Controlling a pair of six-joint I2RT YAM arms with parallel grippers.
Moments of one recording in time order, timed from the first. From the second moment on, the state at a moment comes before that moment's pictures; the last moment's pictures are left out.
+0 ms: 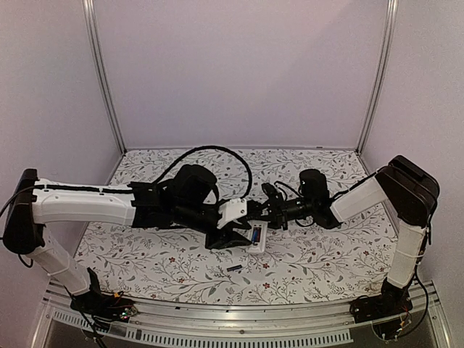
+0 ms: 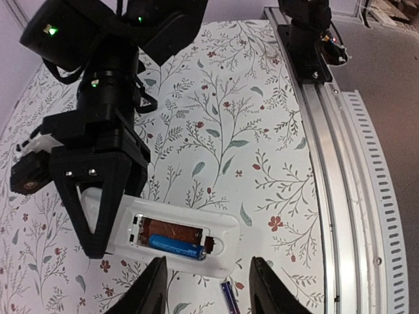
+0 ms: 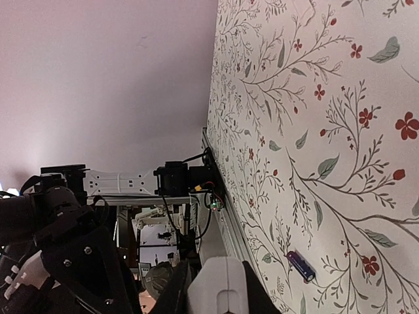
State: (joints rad) left arm -1.07 1.51 1.04 -0.16 0.31 0.37; right arm 0.65 1.91 0.83 0.75 -1.01 1.16
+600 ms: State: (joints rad) left arm -1.11 1.63 1.10 -0.20 0.30 0.60; right arm 0.66 1.90 0.82 0.70 -1.01 1.12
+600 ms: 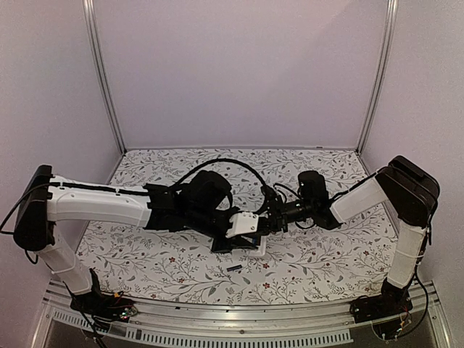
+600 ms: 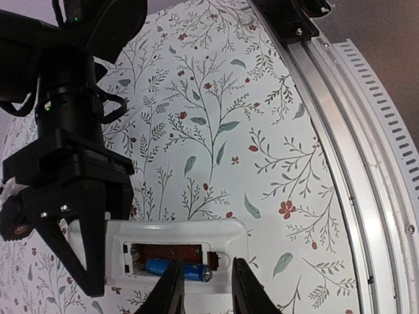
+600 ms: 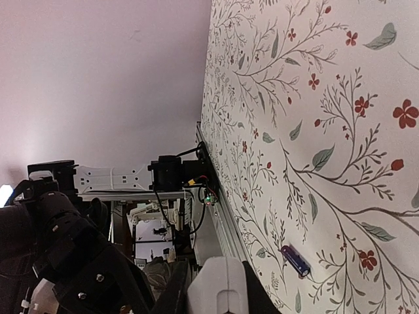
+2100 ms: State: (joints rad) left arm -1.12 1.72 1.16 -0.25 0.23 0.67; right arm 0.66 1.89 0.81 0.70 -1.00 1.10
